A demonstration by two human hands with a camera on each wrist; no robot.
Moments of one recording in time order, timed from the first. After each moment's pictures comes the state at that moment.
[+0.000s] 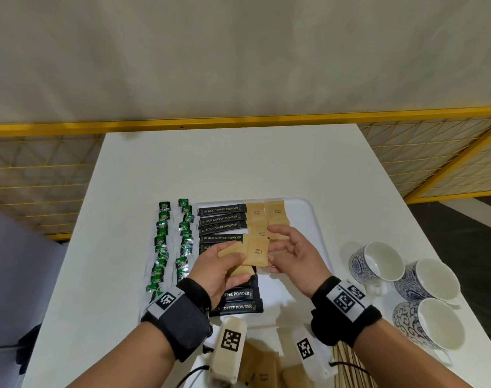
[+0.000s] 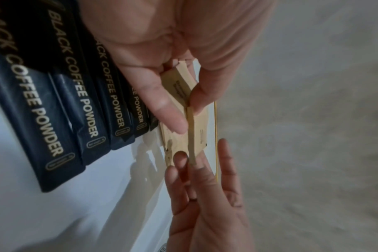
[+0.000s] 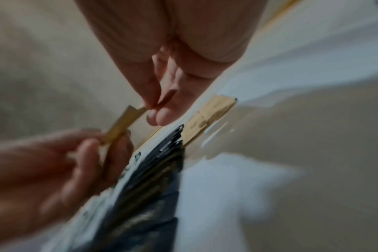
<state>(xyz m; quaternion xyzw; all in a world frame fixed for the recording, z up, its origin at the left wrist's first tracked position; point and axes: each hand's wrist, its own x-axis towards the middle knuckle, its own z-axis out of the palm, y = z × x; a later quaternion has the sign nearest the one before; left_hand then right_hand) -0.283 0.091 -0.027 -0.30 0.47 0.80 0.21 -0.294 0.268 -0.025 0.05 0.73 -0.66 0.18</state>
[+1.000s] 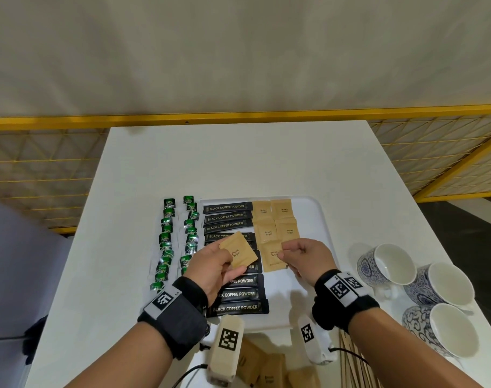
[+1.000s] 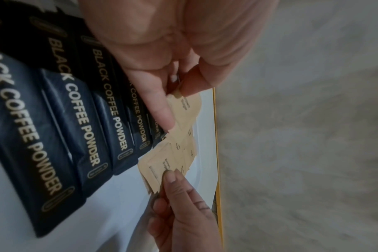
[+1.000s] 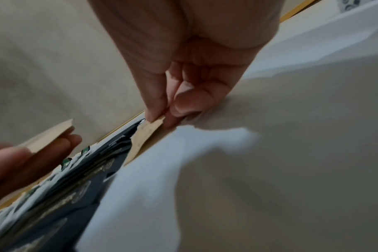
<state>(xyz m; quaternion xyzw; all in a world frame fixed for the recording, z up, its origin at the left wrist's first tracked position) -0.288 0.076 -0.035 -0.31 0.47 0.80 0.20 -0.315 0.277 -0.055 0.19 0.79 -0.55 0.19</state>
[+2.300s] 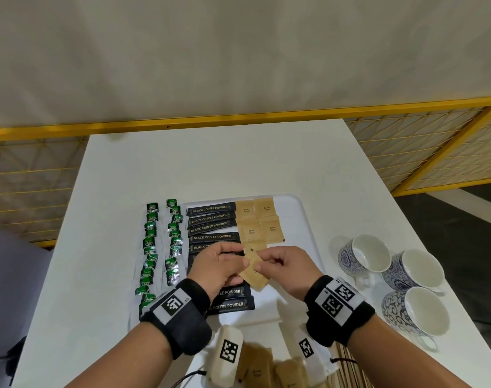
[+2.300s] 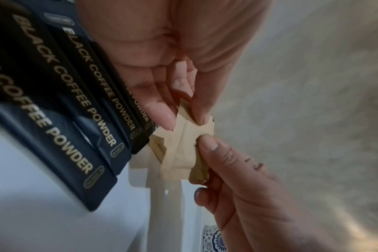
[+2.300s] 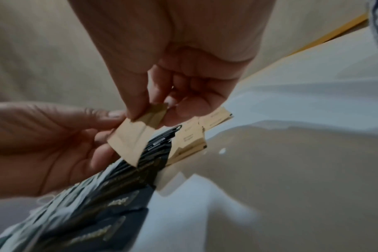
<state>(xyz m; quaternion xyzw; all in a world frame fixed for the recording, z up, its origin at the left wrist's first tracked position) -0.280 0.102 -0.029 -0.22 0.61 0.73 0.21 -0.285 0.275 -0.029 0.02 0.80 -0.55 0.23</state>
